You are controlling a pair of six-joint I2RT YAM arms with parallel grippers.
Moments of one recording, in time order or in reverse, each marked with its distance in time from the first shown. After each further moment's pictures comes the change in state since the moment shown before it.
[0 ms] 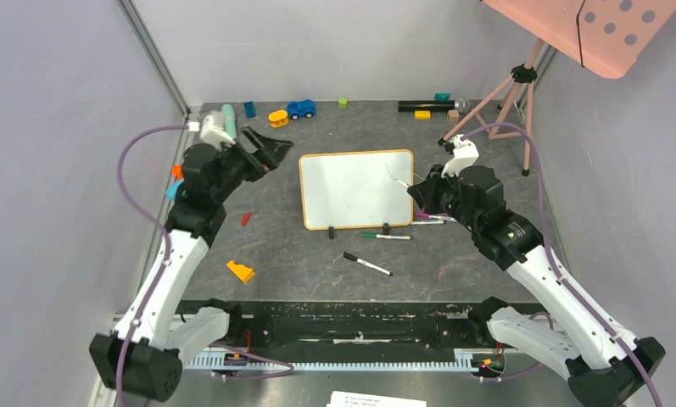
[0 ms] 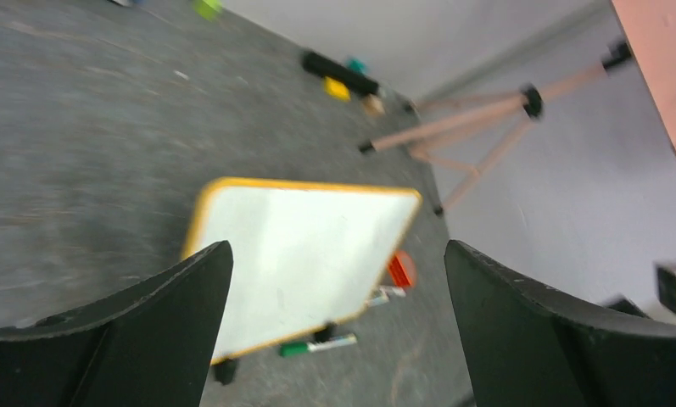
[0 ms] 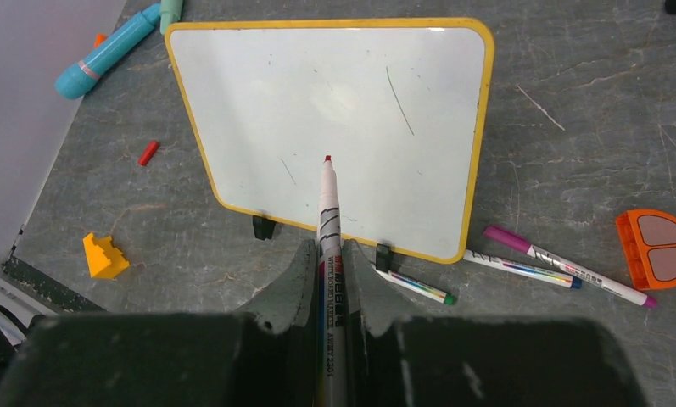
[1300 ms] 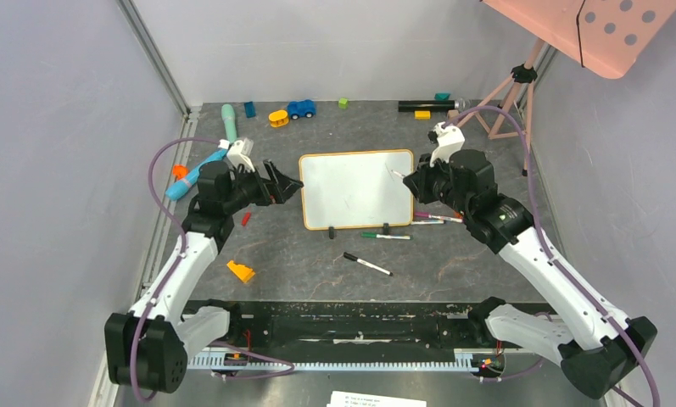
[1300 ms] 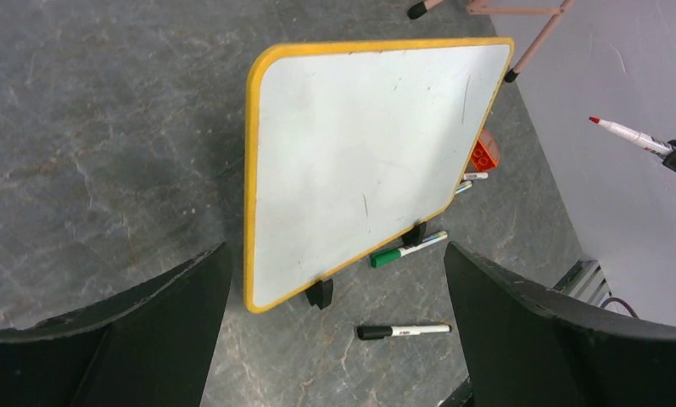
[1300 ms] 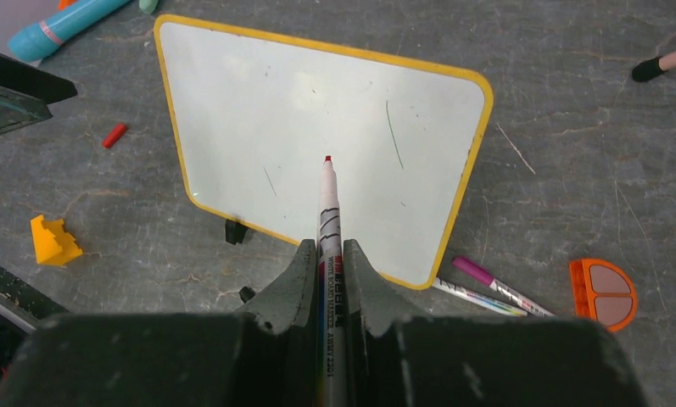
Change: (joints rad) left arm 0.101 -0.018 -0.270 0.061 0.213 0.292; right arm -0.001 0.094 0.103 -0.031 -0.013 -0.159
